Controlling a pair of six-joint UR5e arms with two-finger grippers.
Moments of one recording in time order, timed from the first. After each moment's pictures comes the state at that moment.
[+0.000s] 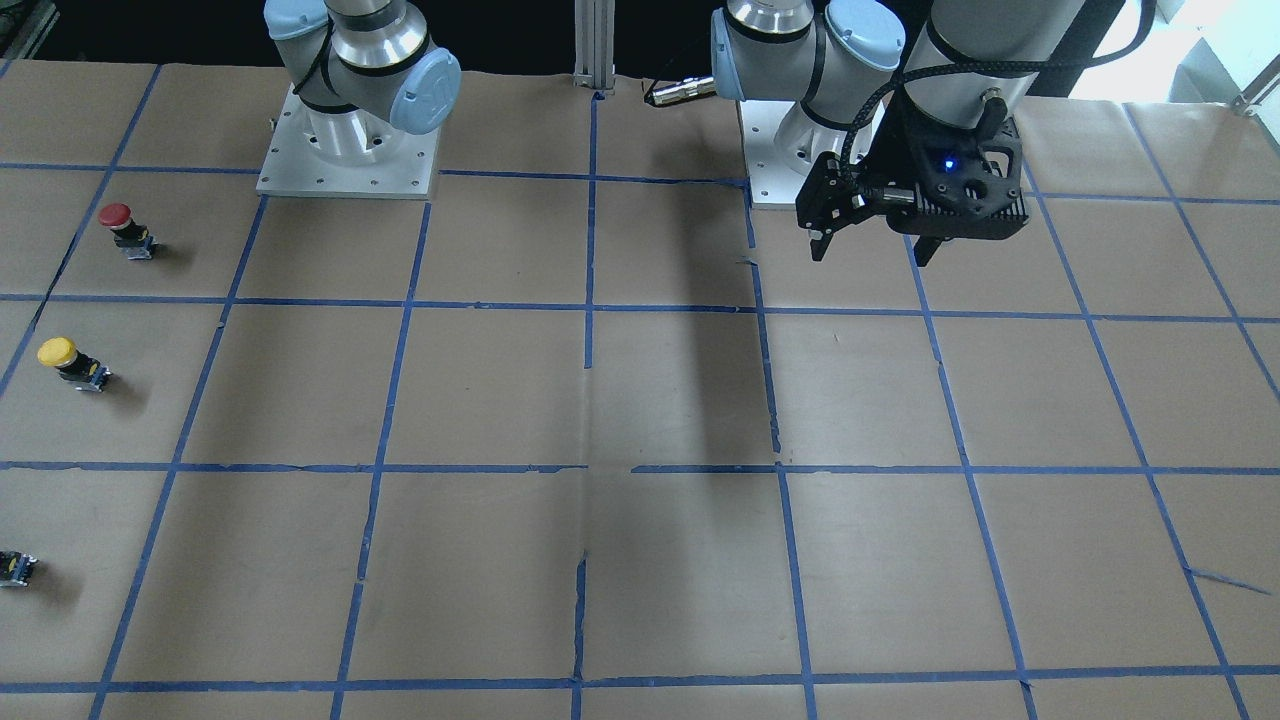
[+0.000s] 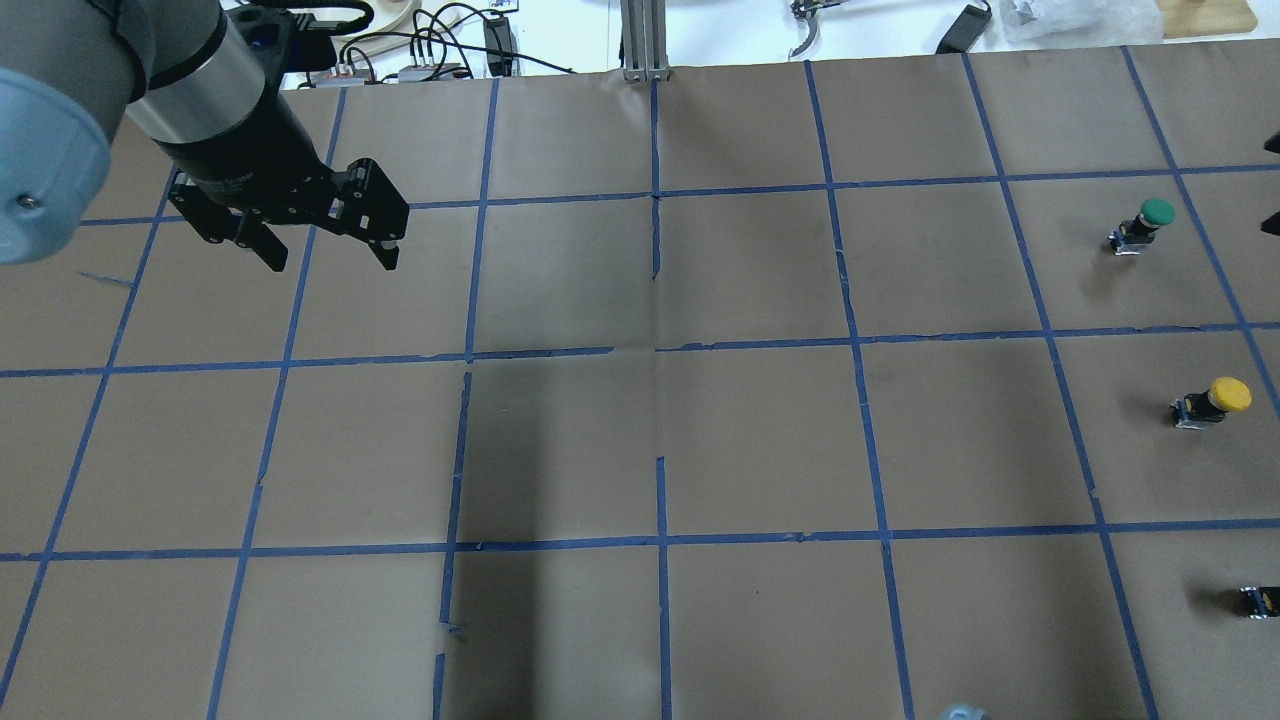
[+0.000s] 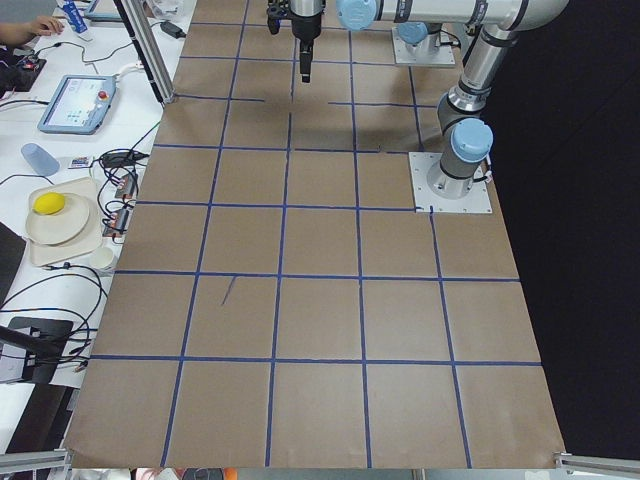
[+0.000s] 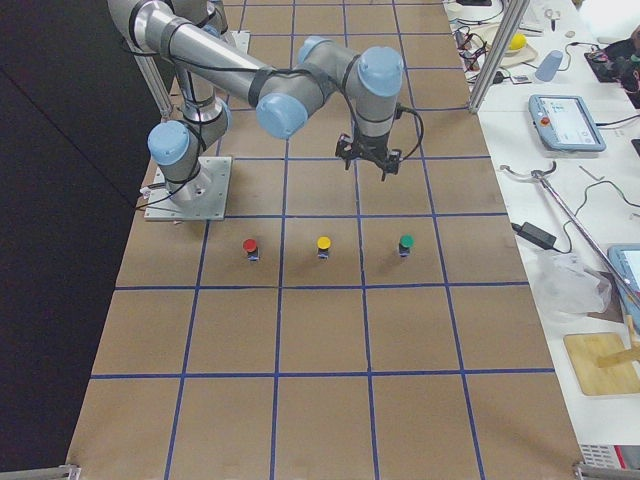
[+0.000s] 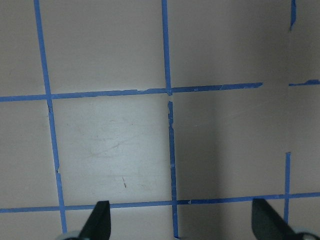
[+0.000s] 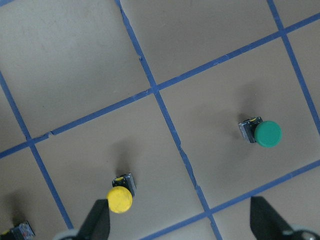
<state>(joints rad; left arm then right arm) -1.56 -1.55 -1.59 -1.58 1.57 0.05 1.06 -1.47 1.51 -1.61 -1.49 -1.68</state>
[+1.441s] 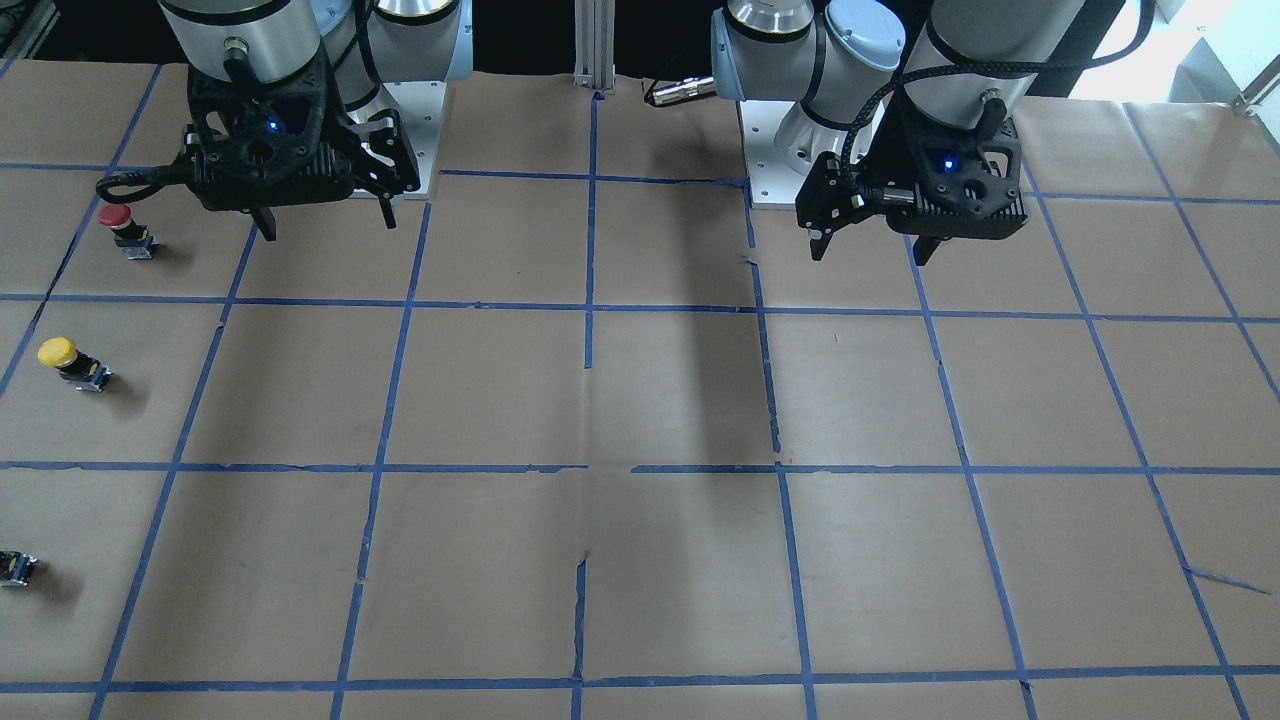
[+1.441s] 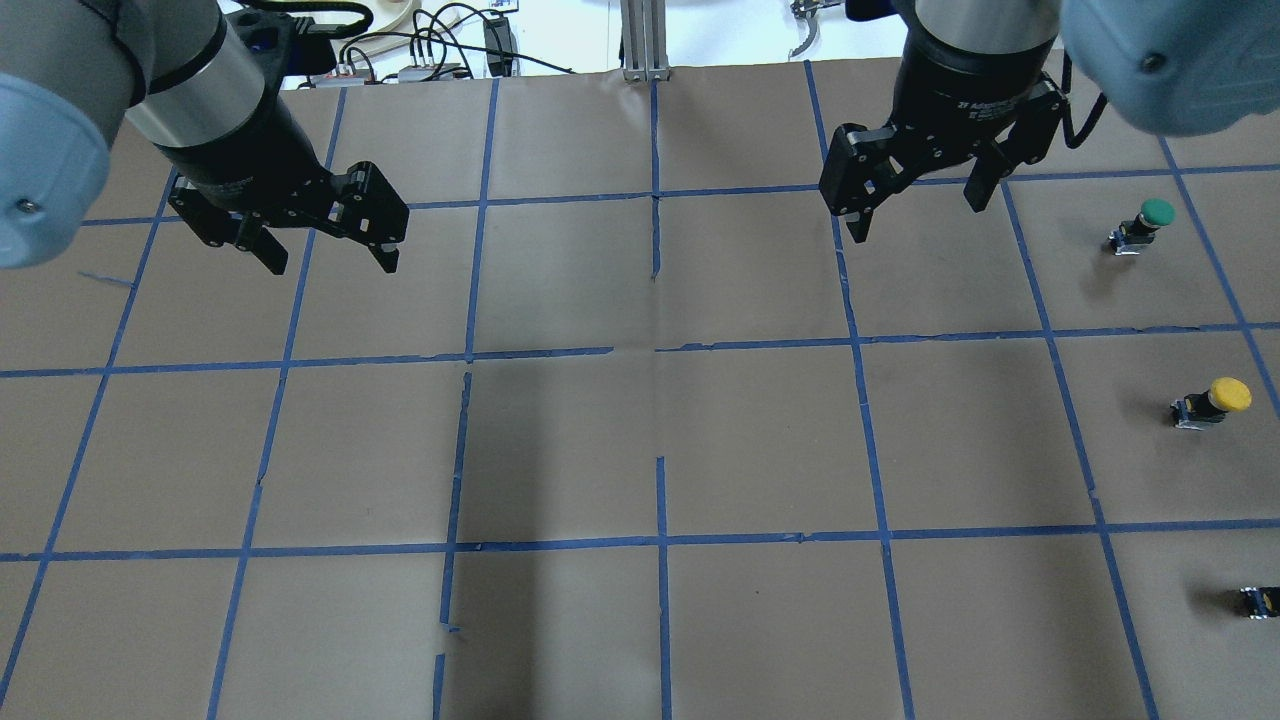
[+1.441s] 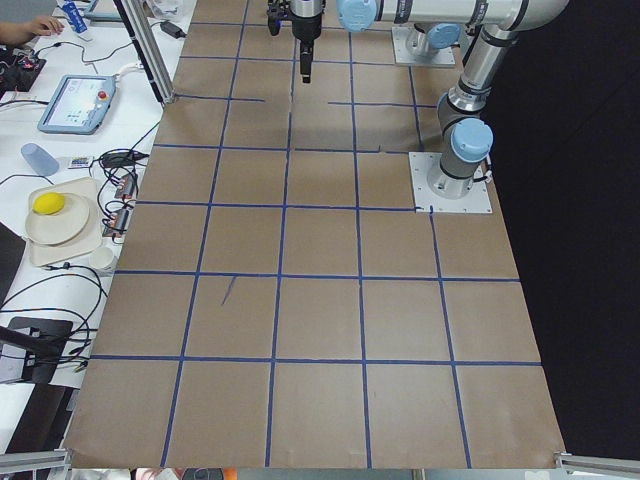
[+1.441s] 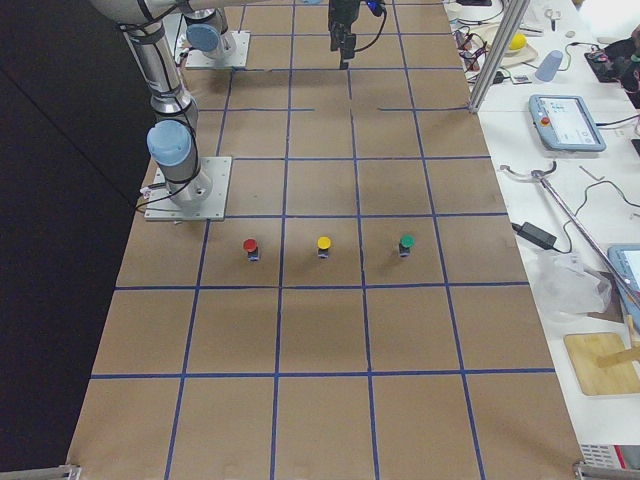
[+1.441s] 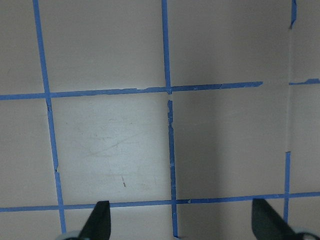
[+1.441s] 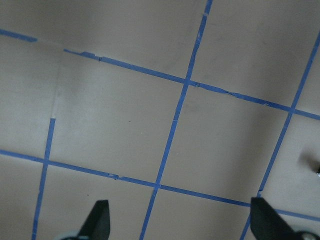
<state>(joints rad) -1.56 -1.55 -1.60 -1.58 1.57 0.05 1.68 -1.52 1.44 -1.47 -1.63 -0.04</state>
